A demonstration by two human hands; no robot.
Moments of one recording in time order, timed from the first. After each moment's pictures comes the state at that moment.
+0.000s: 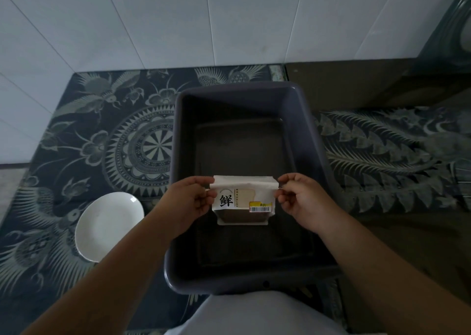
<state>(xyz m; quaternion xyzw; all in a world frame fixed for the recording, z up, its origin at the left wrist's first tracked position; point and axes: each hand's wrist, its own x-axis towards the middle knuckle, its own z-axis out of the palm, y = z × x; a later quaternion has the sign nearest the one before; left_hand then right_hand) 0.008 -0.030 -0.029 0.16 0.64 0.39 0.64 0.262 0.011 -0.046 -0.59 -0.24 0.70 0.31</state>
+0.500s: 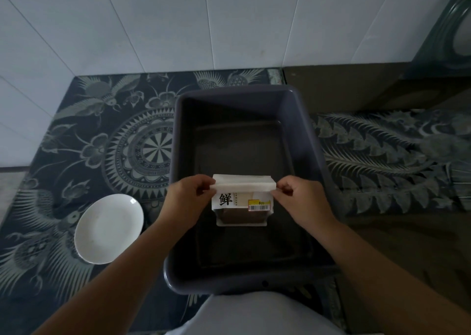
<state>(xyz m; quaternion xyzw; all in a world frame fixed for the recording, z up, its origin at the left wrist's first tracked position) 0.007 -0.037 -0.039 0.59 0.71 0.26 0.29 0.269 -0.002 -0.056 -0.57 -0.74 0.26 0.25</state>
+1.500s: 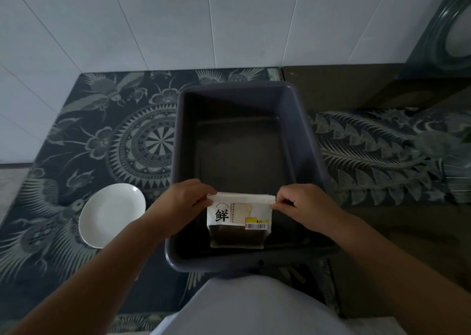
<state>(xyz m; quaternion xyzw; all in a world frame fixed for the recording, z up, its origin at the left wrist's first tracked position) -0.009 -0.073 -0.024 0.80 0.53 0.20 0.20 0.296 -0.030 -0.041 -0.44 -0.85 0.25 0.12</state>
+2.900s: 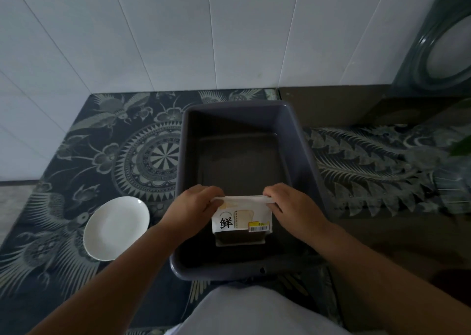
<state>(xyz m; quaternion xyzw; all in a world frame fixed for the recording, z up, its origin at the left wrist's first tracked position) 0.007 -0.074 -0.023 0.78 0.56 0.24 0.16 0.270 -0.036 -0.047 -0.42 -0.88 0.13 0.20</state>
